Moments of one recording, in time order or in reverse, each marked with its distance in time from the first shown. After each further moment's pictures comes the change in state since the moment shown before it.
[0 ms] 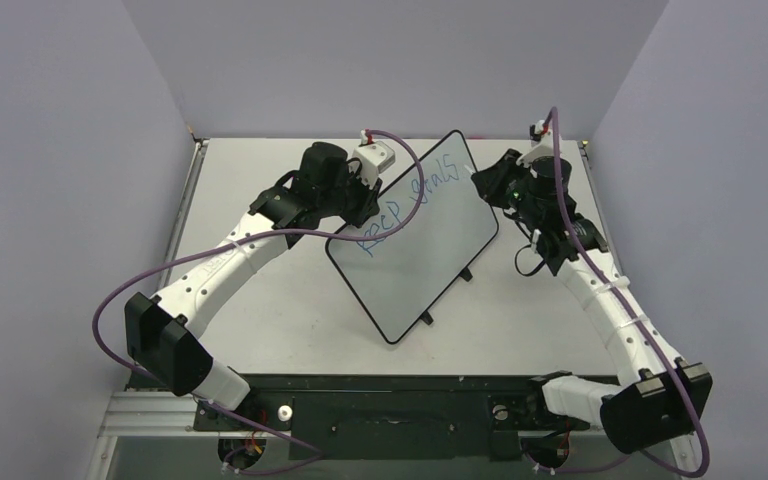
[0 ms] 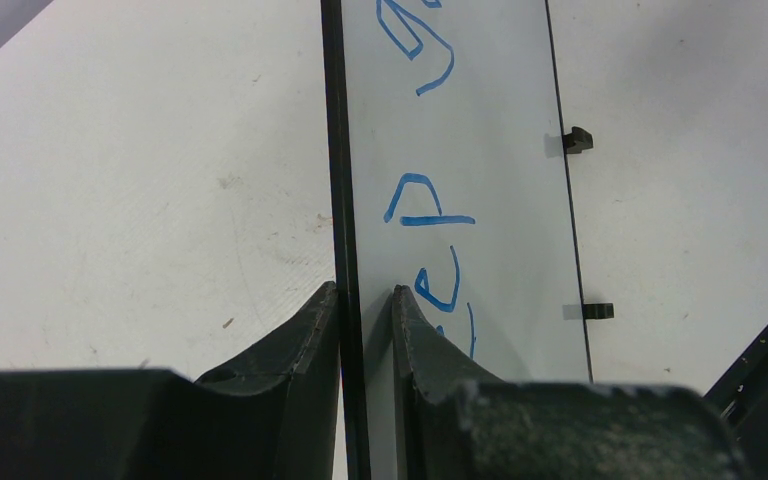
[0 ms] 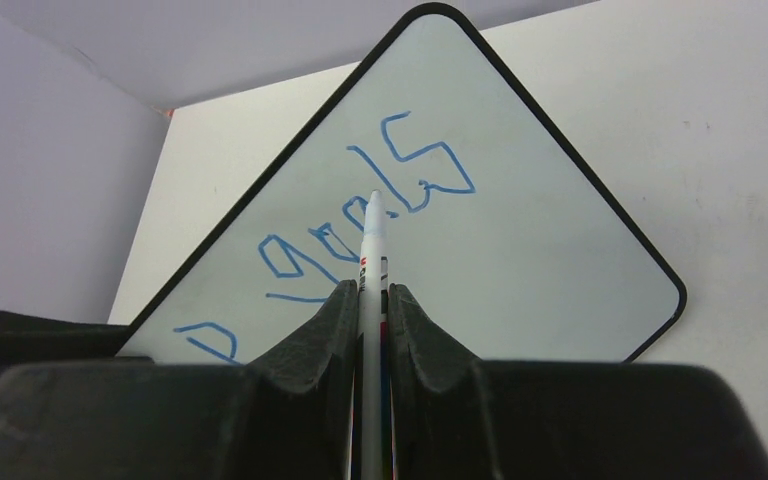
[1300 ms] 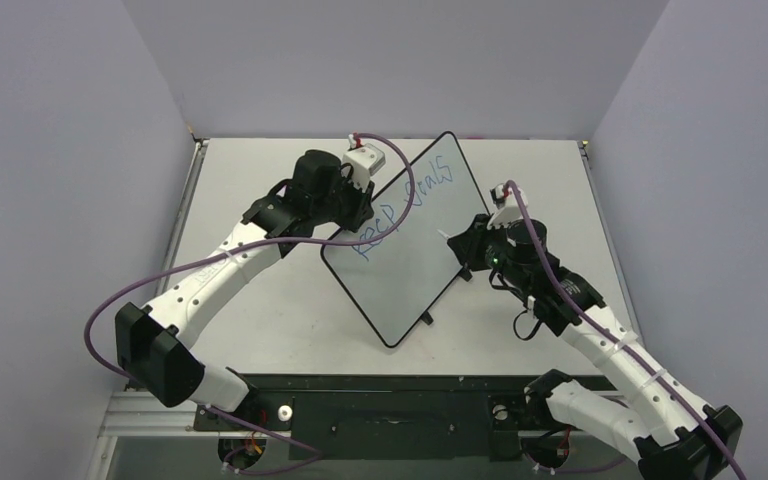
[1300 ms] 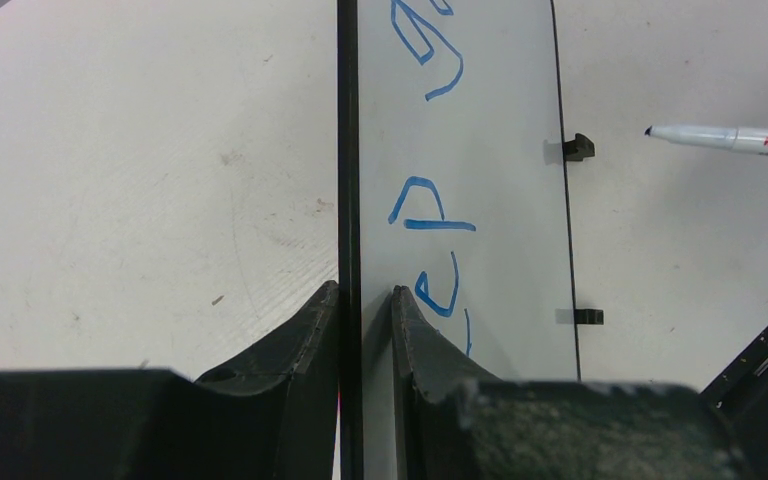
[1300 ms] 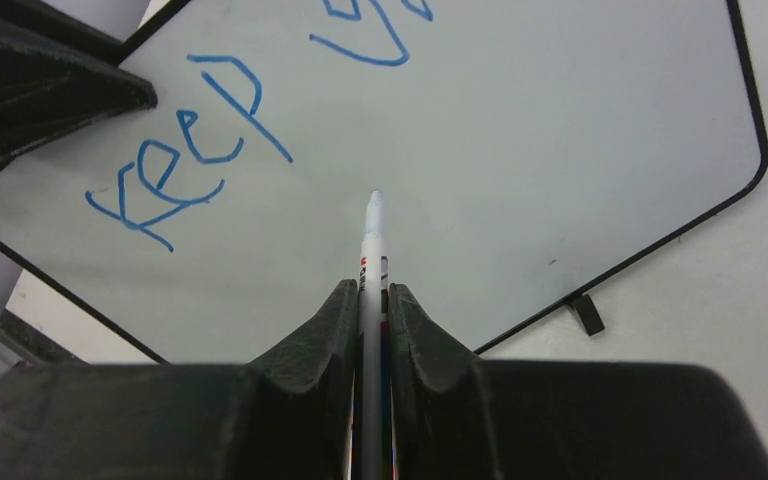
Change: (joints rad) left arm 0.002 -0.064 -0.088 0.045 -0.042 -0.079; right arm 0.260 -0.306 -0.282 -0.086 0.075 -0.080
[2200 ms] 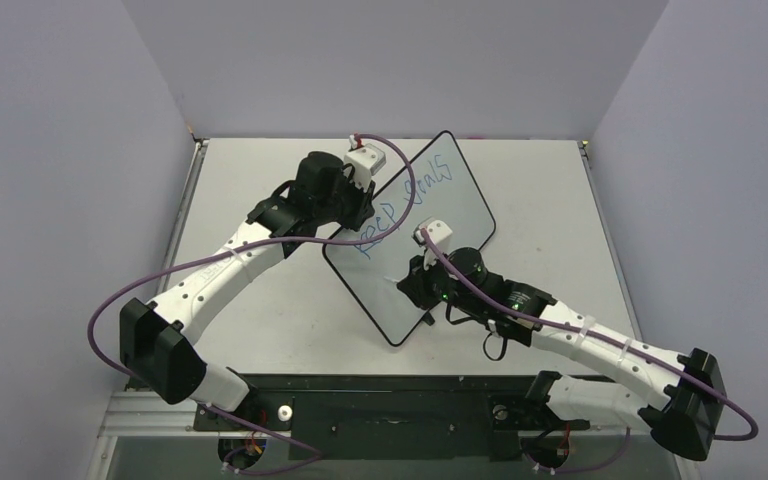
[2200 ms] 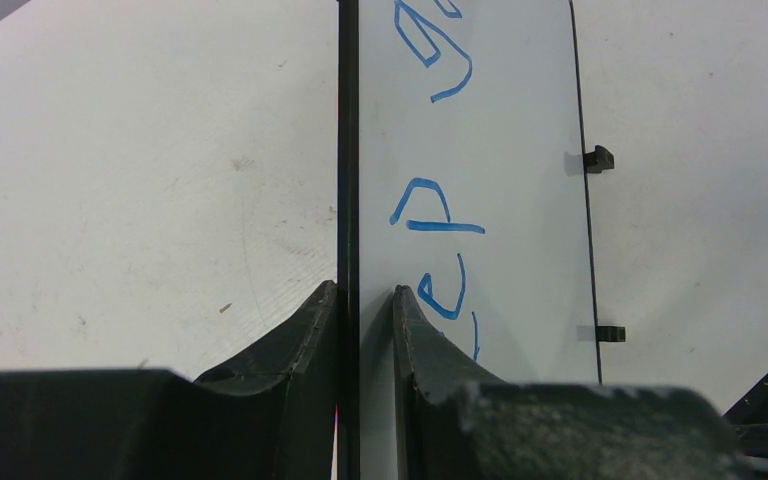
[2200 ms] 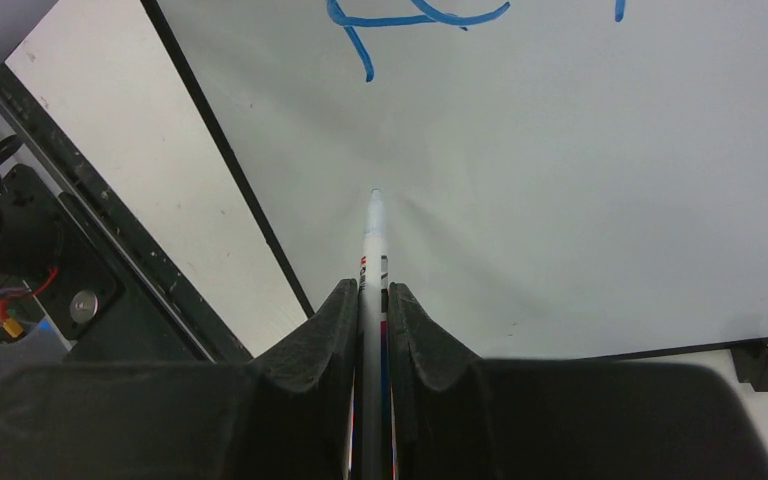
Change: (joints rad) left arm -0.002 0.019 -0.016 0.033 -0.026 -0.004; right arm 0.386 0.124 -0.060 0.093 0.032 -0.143
